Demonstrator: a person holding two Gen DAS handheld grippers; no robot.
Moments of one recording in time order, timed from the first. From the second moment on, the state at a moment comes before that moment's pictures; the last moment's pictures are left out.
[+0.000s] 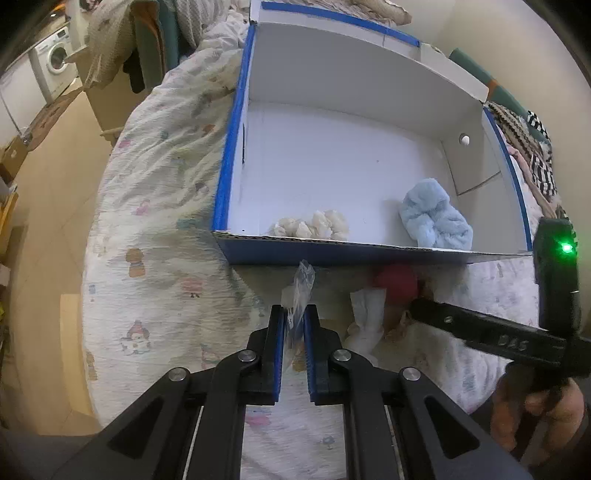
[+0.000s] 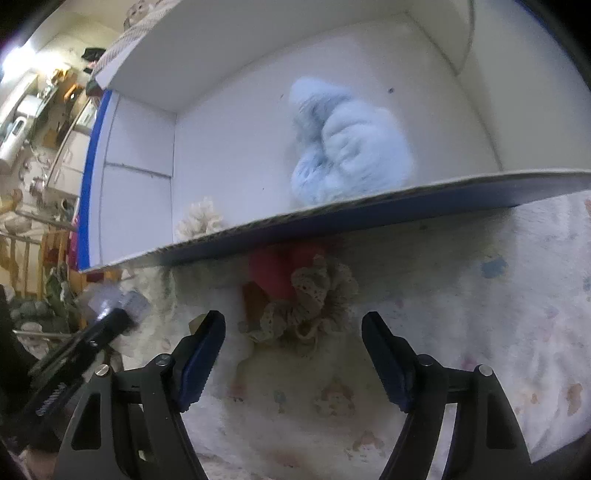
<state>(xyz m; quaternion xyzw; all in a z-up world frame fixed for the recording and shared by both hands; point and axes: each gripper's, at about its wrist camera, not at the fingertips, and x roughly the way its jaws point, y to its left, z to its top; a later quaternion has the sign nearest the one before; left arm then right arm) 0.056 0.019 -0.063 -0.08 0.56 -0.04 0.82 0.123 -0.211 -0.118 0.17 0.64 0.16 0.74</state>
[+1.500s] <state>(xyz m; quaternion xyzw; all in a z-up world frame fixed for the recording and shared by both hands) 0.073 0.011 0.038 -0.08 0.47 -0.03 0.88 0.110 -0.223 0.036 0.11 0.47 0.25 0.84</state>
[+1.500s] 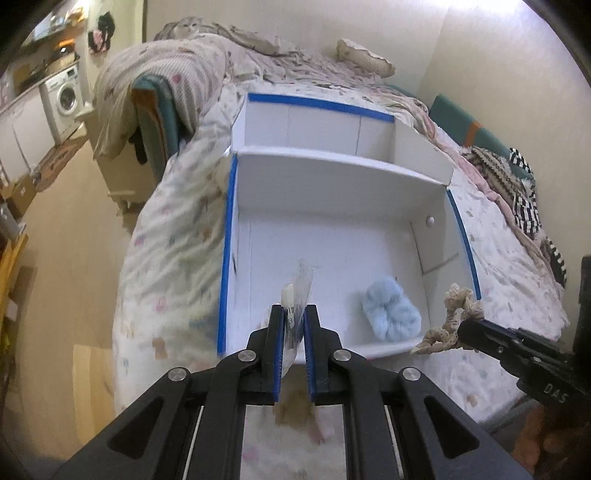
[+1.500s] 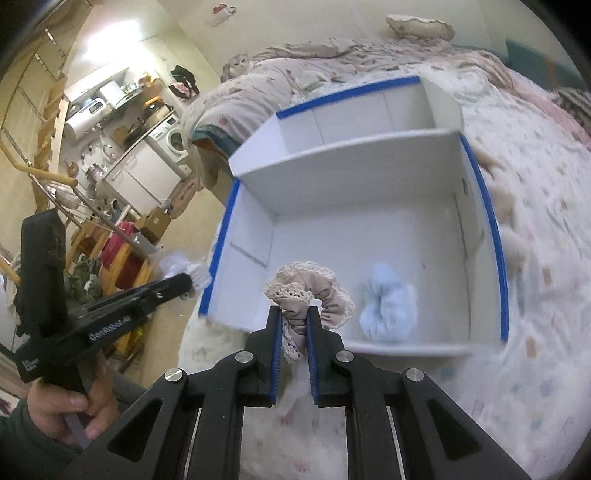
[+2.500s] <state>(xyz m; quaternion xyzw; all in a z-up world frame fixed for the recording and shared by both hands) 0.157 -0.014 -0.037 -0.06 0.51 -0.05 0.85 0.193 -0.212 -0.046 0.15 0.53 0.25 0.80</state>
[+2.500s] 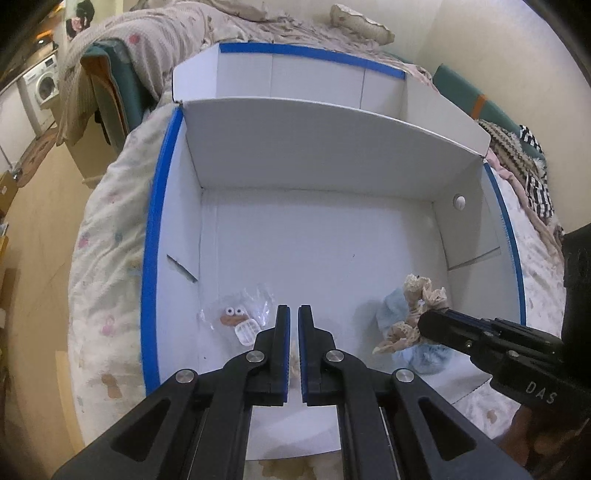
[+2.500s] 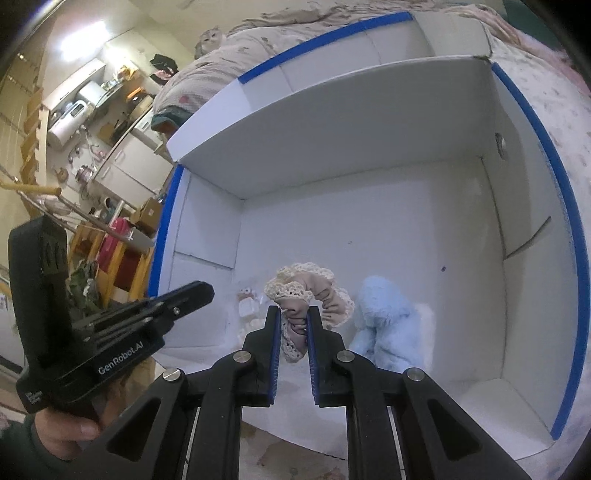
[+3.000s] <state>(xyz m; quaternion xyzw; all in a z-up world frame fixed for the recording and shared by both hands) 0.156 -0.018 -0.034 -0.06 0.51 -0.05 0.86 0.191 -0.225 -0.040 0.15 0.51 0.21 0.82</state>
